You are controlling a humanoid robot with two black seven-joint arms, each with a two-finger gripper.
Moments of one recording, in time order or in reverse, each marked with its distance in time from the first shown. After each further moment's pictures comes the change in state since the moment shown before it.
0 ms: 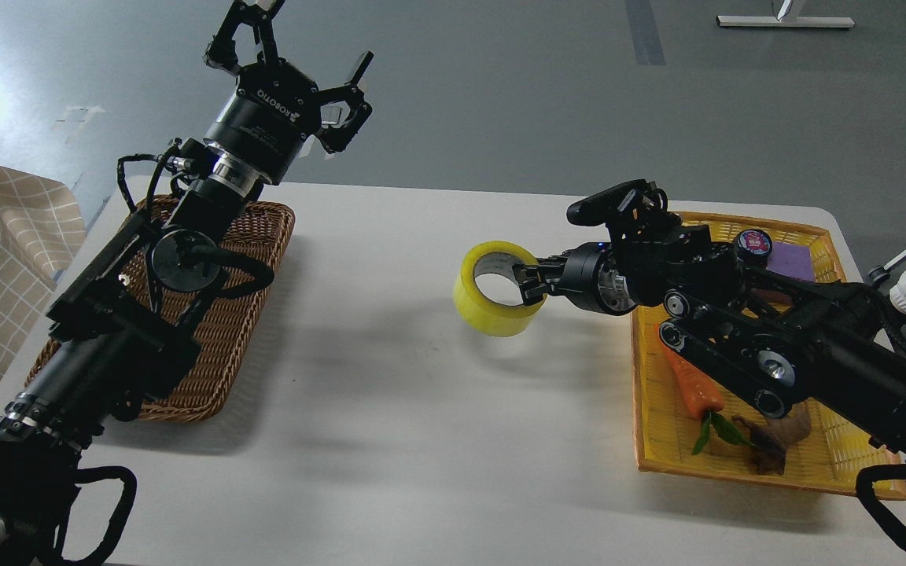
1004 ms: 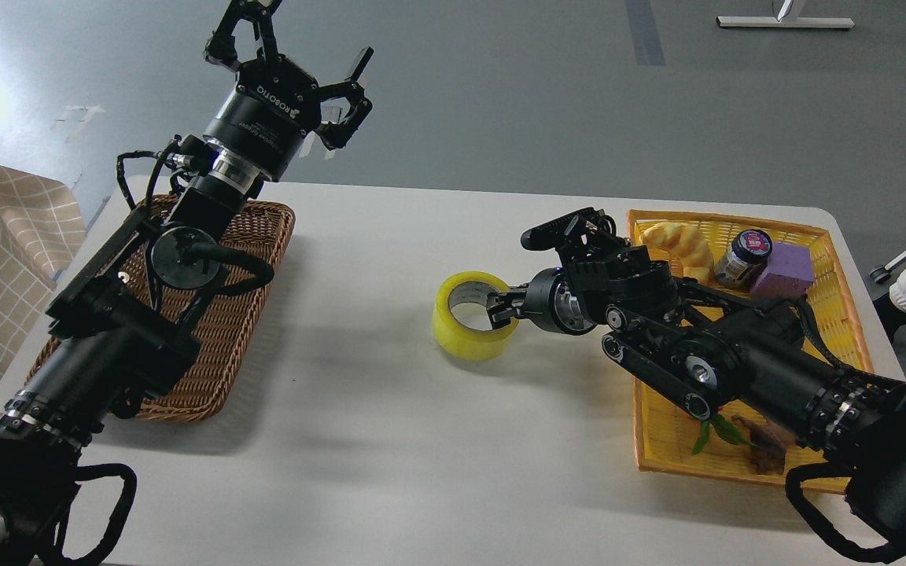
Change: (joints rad) left arm -0.006 0.002 0.000 0.001 -0.002 0.000 0.000; right arm 0.022 0.148 -0.049 -0.203 -0.002 0.000 0.000
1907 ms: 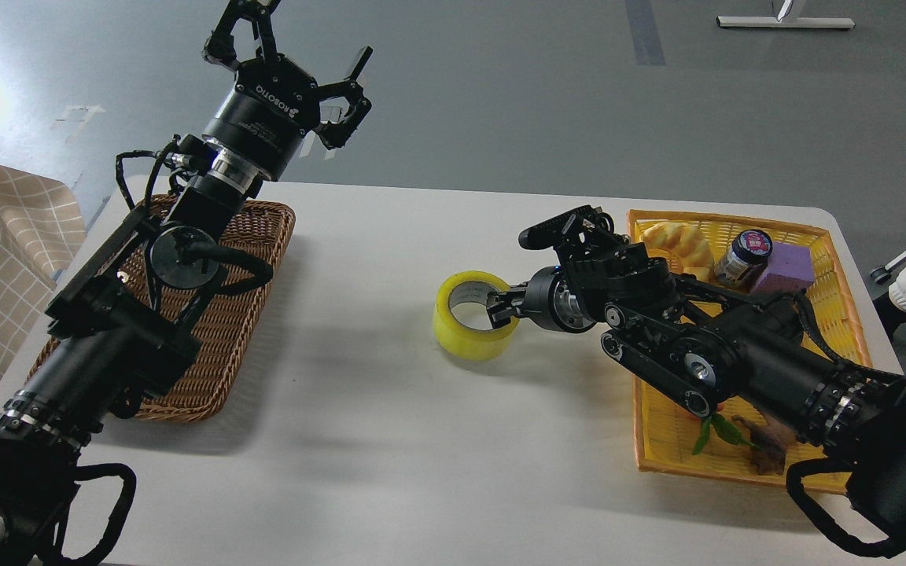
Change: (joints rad) left arm 0.000 0.002 -0.001 0.000 0.000 0.000 0.000; right arm 0.016 0.000 -0.018 -0.002 0.006 0.000 0.004
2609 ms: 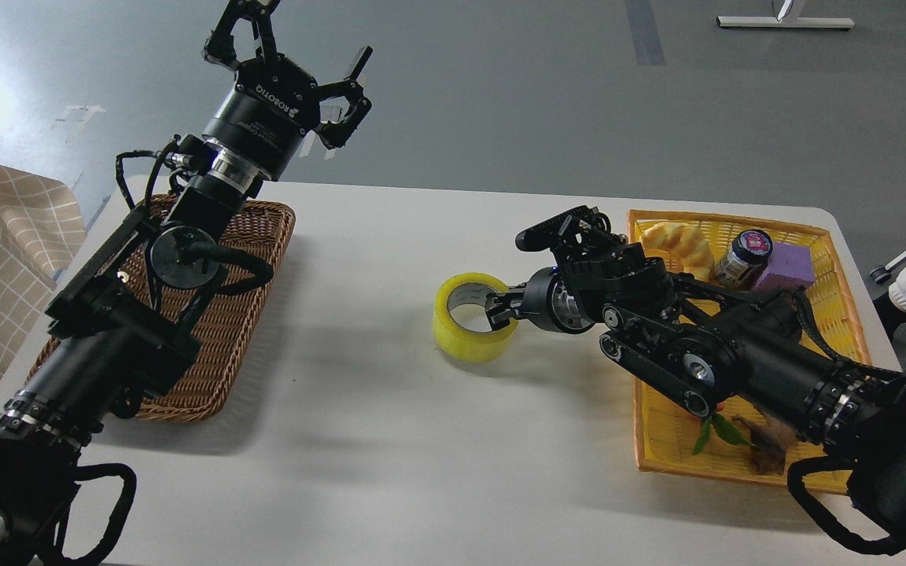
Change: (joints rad) left arm 0.000 -0.001 -0.001 0.000 0.000 0.000 0.000; right arm 0.009 0.000 -0.021 -0.001 0.000 0.000 0.001
